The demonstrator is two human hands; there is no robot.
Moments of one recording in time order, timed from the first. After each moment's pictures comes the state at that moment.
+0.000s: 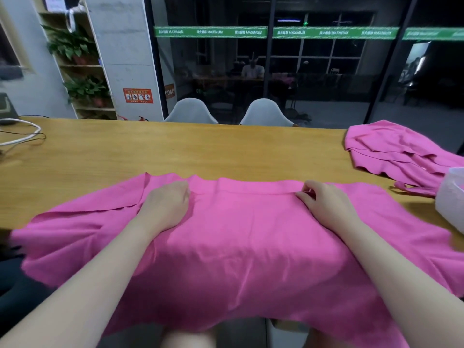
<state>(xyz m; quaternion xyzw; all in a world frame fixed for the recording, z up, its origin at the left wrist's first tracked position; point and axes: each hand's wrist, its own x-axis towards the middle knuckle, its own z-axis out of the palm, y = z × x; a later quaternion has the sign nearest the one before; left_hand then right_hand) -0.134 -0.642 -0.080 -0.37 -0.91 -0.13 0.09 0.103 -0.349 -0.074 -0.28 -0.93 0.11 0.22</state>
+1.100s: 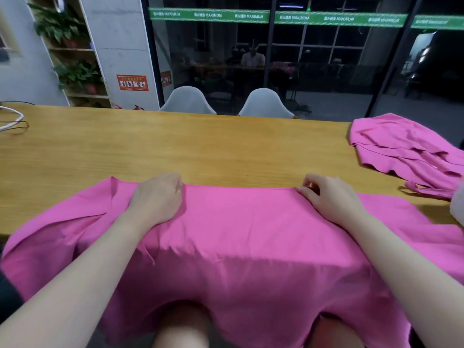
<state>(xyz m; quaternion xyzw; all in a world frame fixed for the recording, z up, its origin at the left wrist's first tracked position) -0.143 -0.626 -0.075 -0.35 -0.92 -0.14 0.10 0.091 -0.322 -0.073 -0.25 -0.94 0.09 0.20</state>
